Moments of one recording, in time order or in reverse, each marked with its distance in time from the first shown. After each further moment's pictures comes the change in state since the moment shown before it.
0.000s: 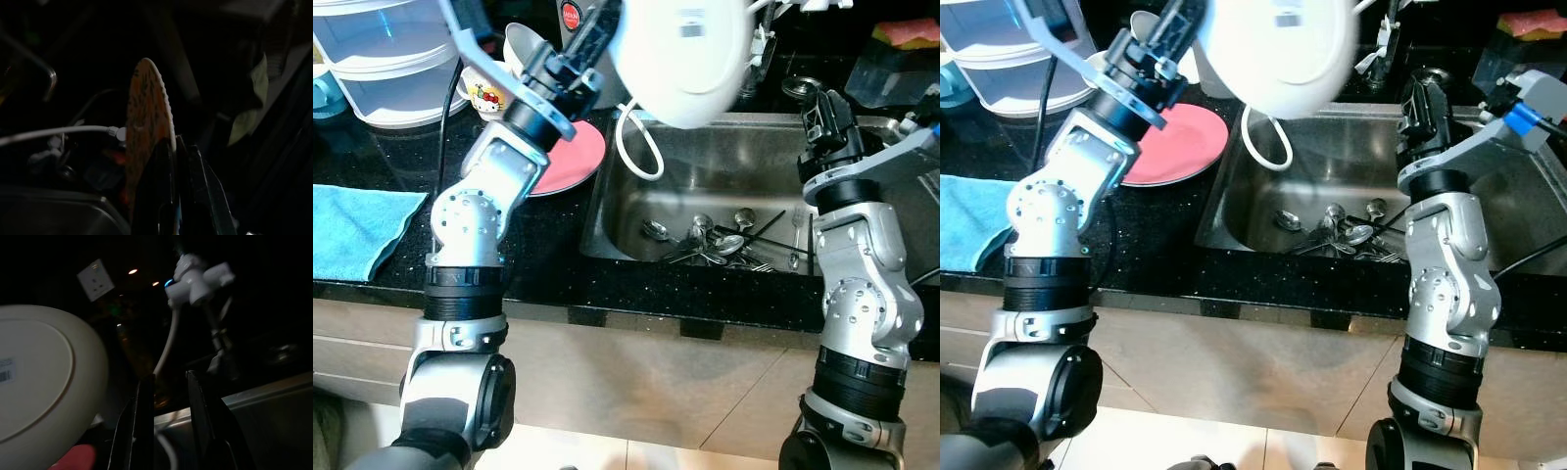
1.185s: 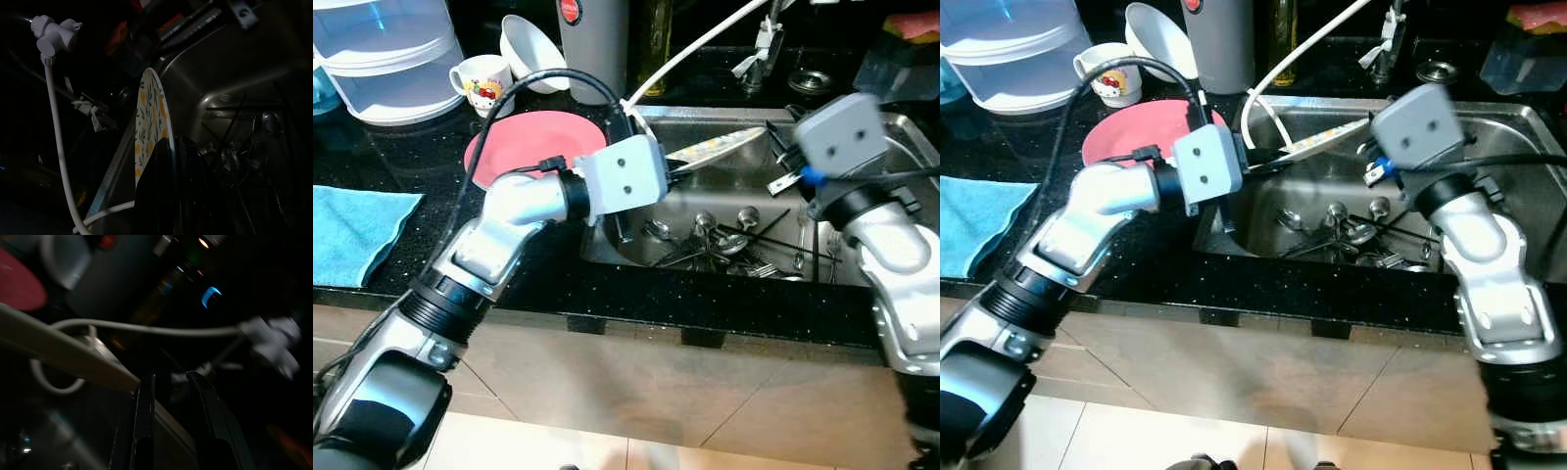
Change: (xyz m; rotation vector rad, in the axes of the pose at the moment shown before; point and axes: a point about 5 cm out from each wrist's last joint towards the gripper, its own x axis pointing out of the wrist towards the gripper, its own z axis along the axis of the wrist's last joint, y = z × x) left arm -0.024 0.002 -0.067 1.413 0.678 -0.552; right arm -0.008 0.009 0.008 -1.163 0.117 0.478
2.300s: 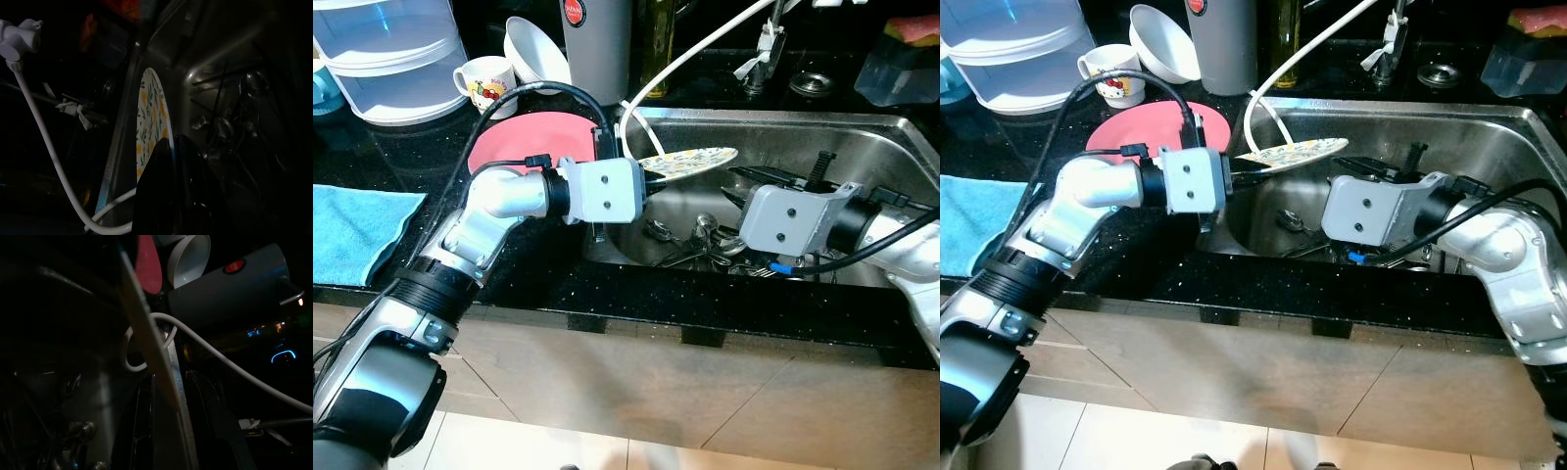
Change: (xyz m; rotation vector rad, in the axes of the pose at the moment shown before) left arm -0.007 -0.002 -0.019 0.175 0.049 -0.151; right arm -0.006 0.011 0.005 -0.312 -0.049 0.482
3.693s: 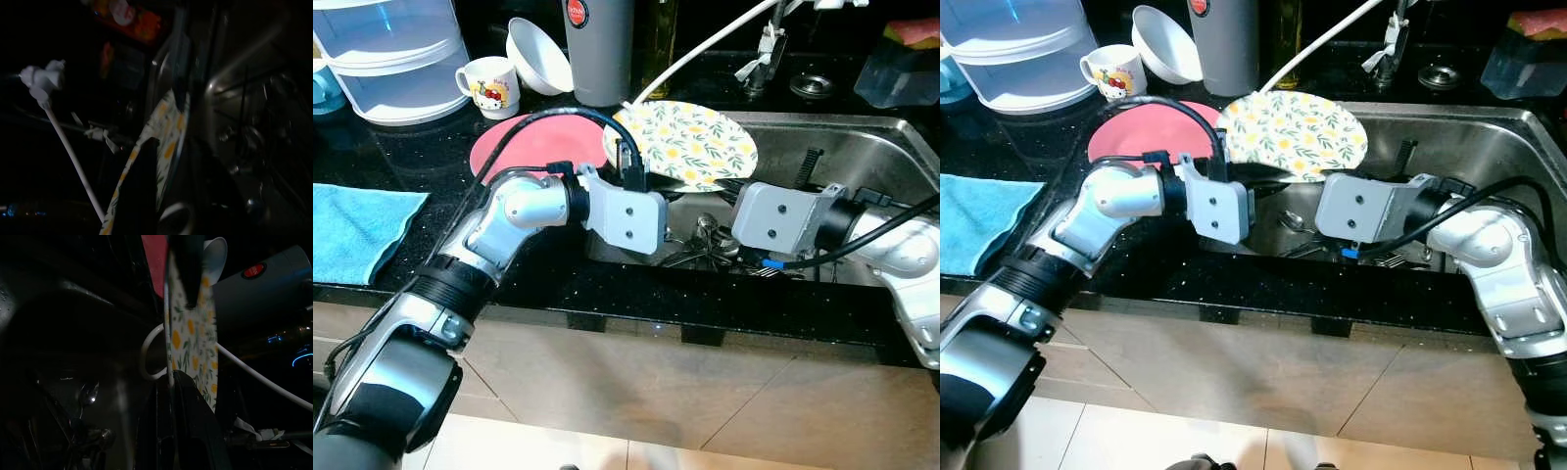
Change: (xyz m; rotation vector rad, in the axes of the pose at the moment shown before) left arm 0.018 0.003 0.015 0.148 -0.084 0.053; right arm 0.006 0.010 0.000 0.058 -0.021 0.052
